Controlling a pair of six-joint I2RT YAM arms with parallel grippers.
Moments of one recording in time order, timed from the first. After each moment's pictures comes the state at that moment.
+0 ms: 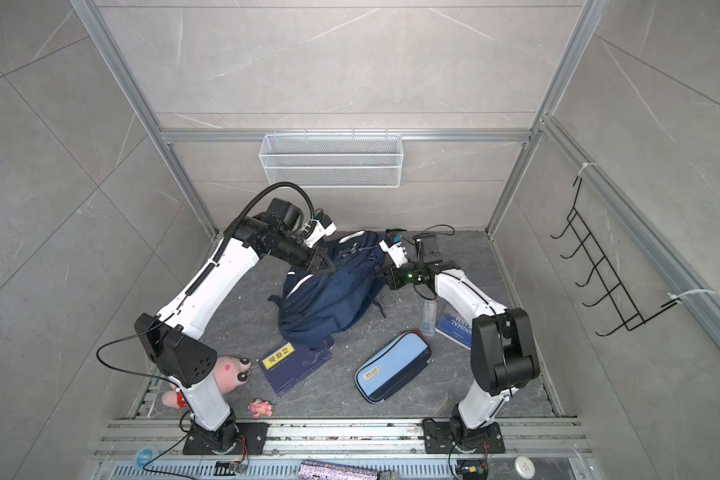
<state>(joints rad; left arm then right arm) -0.49 1.80 1.96 -1.17 0.61 0.02 0.24 1.68 1.23 -0.36 -0.70 -0.13</state>
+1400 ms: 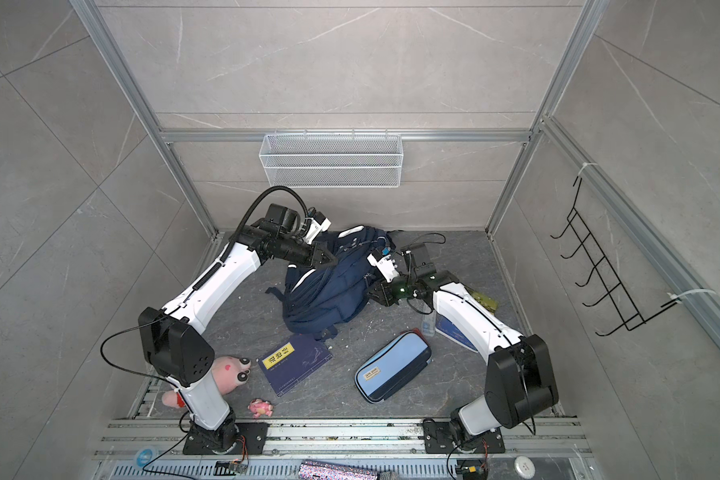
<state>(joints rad) -0.44 1.79 1.78 -0.88 0.68 -0.13 0.37 1.51 1.16 -0.49 -0.63 -0.07</state>
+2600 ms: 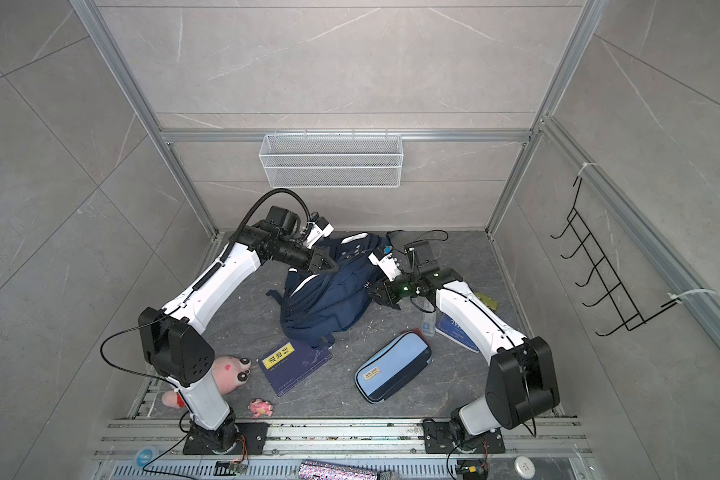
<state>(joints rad) -0.44 1.79 1.78 -0.95 0.77 -0.07 0.35 1.51 1.20 -0.54 -0.67 -0.14</state>
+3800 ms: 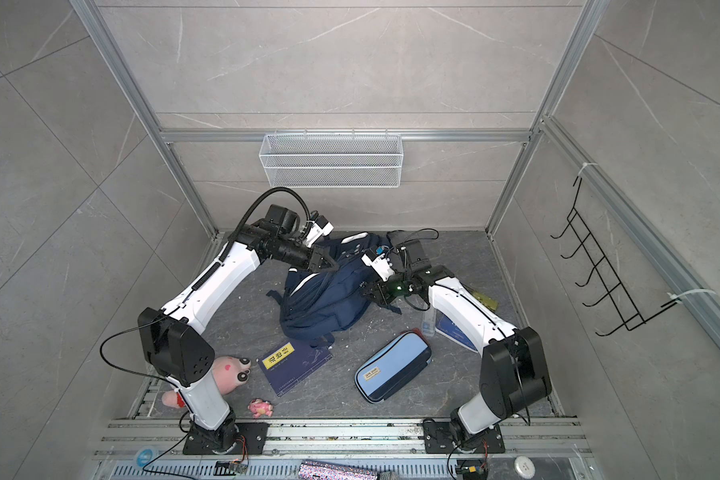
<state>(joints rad) -0.44 1.79 1.80 -0.96 0.77 -0.07 0.39 1.55 1.22 -0.55 -0.65 -0.15</state>
